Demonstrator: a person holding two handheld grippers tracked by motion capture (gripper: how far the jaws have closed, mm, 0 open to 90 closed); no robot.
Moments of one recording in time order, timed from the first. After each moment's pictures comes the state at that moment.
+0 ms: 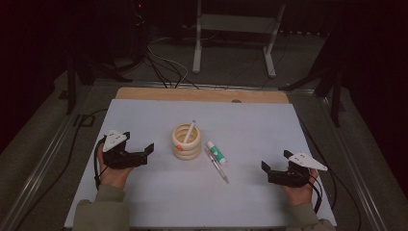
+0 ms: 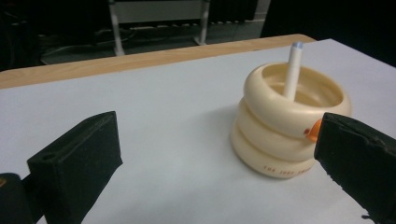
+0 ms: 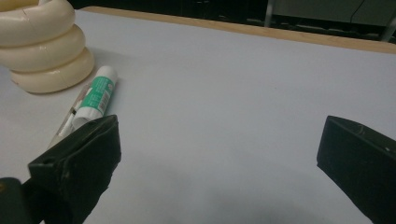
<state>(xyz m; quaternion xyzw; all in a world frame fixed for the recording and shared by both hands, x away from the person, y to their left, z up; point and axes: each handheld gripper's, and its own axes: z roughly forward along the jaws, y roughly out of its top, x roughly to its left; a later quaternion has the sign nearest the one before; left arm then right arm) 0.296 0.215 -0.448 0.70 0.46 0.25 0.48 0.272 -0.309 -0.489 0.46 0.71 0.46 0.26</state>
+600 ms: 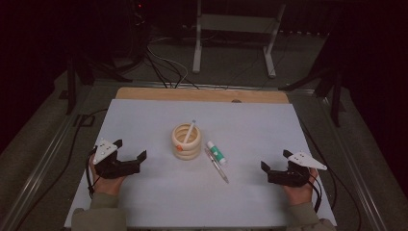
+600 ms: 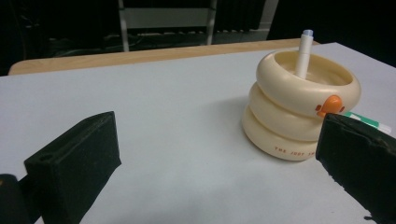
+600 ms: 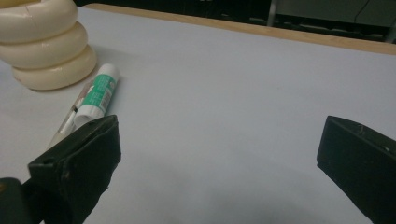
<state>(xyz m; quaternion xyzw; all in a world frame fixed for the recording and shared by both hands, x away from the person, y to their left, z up) 0.278 0.234 -0.467 0.69 0.46 0.26 0.49 0.274 -0.309 -0.489 0.45 0.72 0.46 0.26</state>
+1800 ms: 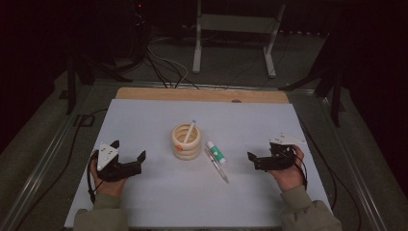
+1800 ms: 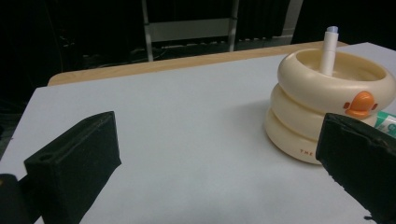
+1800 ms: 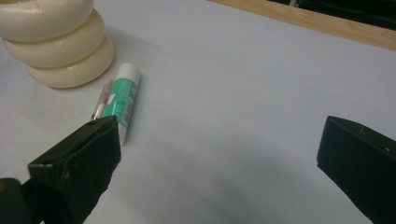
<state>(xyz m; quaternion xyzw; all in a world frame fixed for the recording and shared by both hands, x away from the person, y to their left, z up) 0.272 0.229 -0.476 0.67 0.47 0.32 0.48 0.317 -0.264 -0.453 0.44 0.78 0.39 0.21</state>
